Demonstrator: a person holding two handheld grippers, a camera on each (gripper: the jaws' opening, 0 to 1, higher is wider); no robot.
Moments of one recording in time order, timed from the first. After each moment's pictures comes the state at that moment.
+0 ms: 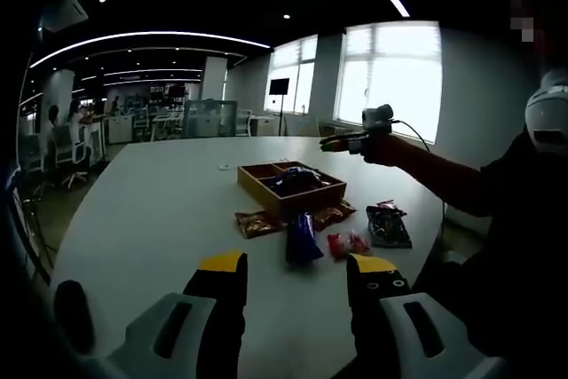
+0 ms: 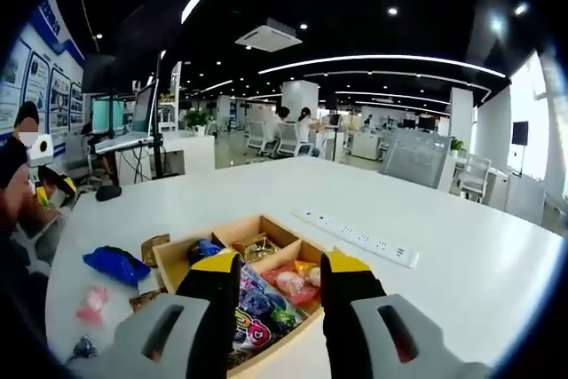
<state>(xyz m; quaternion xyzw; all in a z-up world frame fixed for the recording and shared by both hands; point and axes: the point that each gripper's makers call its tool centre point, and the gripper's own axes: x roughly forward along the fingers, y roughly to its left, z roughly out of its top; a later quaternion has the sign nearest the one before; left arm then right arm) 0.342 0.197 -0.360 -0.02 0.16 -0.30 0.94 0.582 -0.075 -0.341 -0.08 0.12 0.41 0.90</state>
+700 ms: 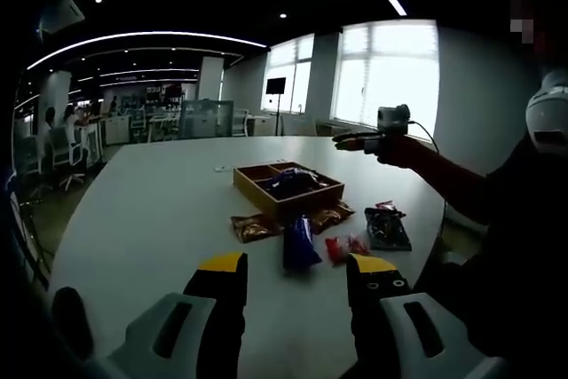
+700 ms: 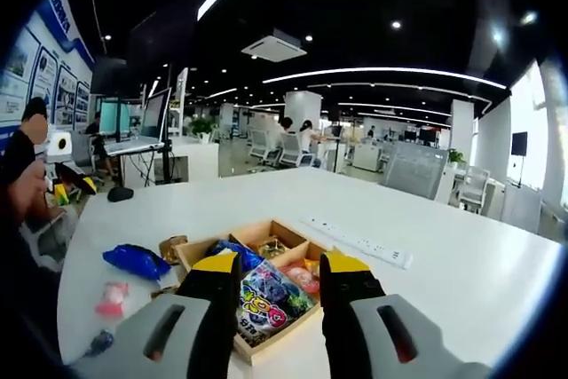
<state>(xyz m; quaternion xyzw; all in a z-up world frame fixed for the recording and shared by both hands) 0.348 0.188 -0.358 -0.02 0.16 -0.31 0.94 0.573 -0.103 -0.332 -0.08 0.09 0.41 0.90</state>
